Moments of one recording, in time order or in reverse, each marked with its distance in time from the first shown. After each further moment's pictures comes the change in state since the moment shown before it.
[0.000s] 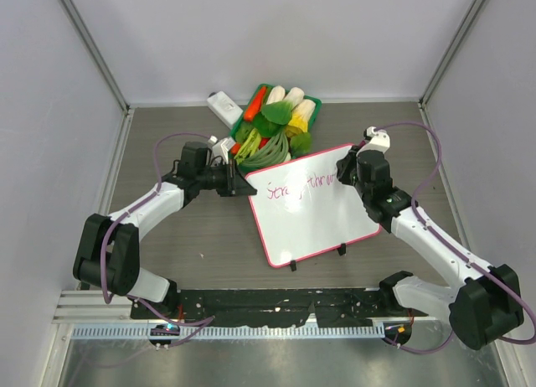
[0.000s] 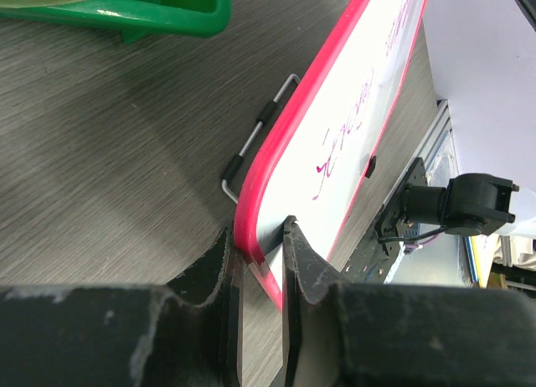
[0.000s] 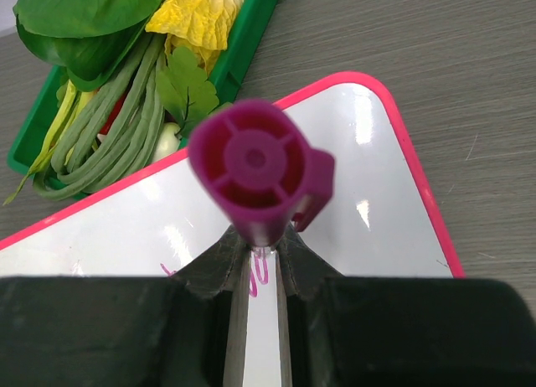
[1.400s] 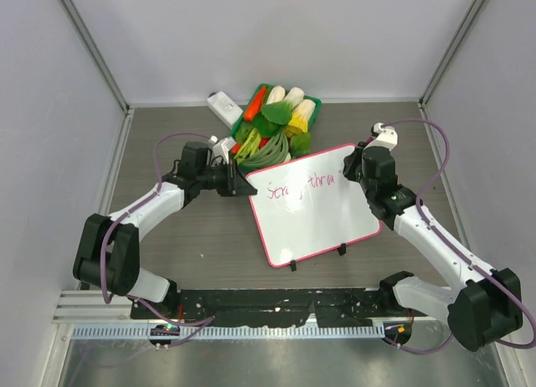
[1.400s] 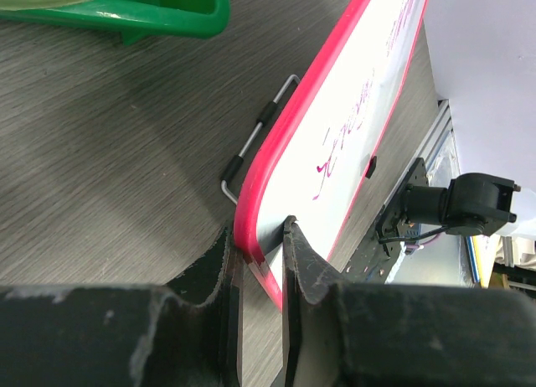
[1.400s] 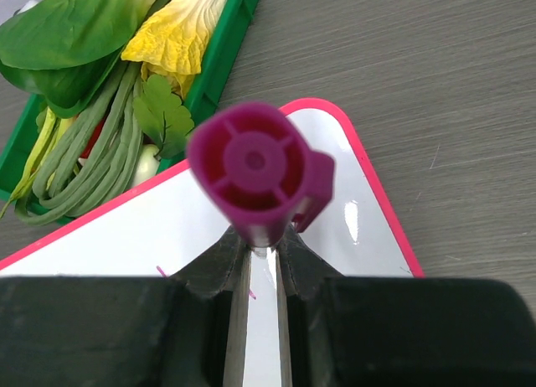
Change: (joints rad) left arm -0.005 0.000 0.002 0.000 -0.005 0.000; right arm -0.037 -0.011 0.032 -0.036 0.027 -0.009
